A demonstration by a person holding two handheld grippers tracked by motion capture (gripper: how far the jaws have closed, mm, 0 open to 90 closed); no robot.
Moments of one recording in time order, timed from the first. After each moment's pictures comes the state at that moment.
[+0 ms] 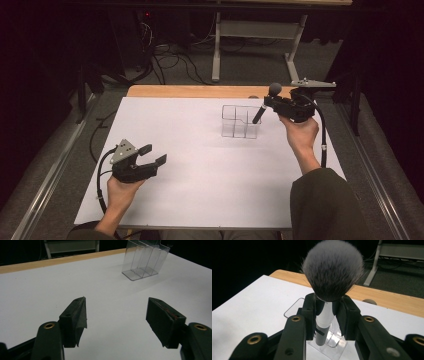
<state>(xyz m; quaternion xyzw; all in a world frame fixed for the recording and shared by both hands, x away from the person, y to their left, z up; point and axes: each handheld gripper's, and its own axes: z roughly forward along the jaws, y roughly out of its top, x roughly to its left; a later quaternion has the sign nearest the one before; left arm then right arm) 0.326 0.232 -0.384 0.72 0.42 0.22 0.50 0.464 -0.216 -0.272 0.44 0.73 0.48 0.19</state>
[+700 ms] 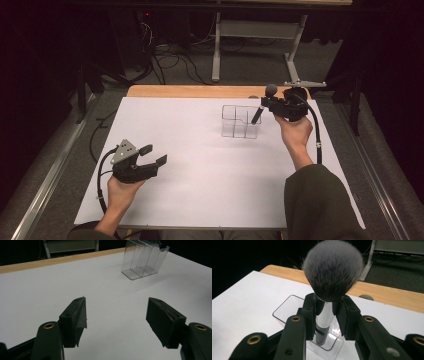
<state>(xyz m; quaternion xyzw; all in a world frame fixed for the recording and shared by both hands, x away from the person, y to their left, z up) 0.326 0.232 -0.384 0.73 0.42 0.22 0.50 0.479 -0.207 -0.287 0.46 0.74 0.46 0.20</state>
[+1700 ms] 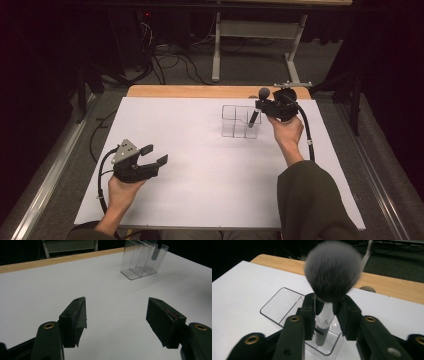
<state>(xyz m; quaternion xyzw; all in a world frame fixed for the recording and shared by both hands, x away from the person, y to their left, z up) 0.327 0.231 -0.384 0.73 0.42 0.22 0.50 0.499 -0.194 -0.307 0.47 0.75 0.42 0.19</state>
